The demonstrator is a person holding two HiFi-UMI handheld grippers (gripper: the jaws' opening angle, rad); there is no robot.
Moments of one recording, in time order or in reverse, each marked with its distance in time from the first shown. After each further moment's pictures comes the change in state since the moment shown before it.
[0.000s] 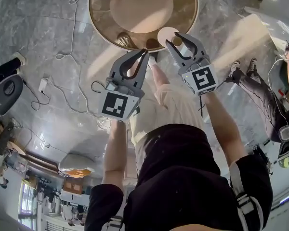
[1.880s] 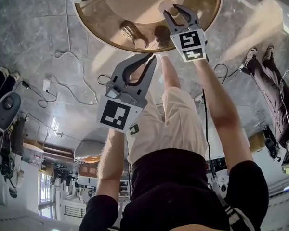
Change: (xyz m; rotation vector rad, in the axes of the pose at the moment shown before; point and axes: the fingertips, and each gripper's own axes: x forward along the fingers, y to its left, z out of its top) left arm 0.068 0.064 -0.093 -0.066 0.242 -0.138; right arm 0.182 -0.083 -0.170 0.086 0.269 -0.165
